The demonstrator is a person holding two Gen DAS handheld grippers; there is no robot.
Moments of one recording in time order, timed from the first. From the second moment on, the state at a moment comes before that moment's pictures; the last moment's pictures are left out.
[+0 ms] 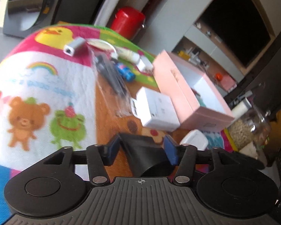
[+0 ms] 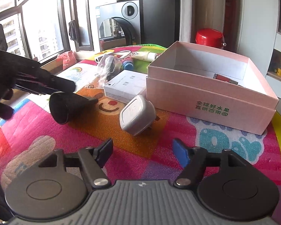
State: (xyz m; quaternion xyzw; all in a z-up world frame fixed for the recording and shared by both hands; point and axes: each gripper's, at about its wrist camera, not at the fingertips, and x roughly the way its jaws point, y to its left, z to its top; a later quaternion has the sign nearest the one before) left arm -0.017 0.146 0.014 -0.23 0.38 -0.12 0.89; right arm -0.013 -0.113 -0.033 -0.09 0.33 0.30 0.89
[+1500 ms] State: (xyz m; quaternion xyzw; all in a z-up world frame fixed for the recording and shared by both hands) left arm -0.057 0.070 0.069 -0.08 0.31 -0.23 0.92; right arm -0.051 -0.167 0.029 -0.10 0.23 0.25 0.93
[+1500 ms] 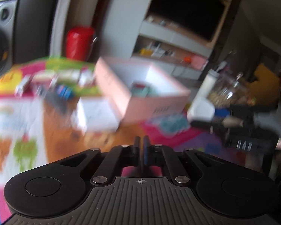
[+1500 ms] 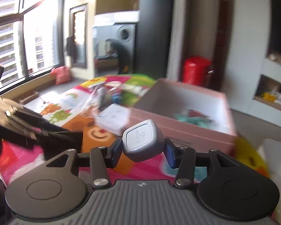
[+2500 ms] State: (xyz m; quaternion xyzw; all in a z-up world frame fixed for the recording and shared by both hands) left arm -0.087 0.010 0.033 0.11 0.43 -0.27 0.85; right arm -0.063 -0.191 -0.024 -0.07 0.30 0.23 0.92
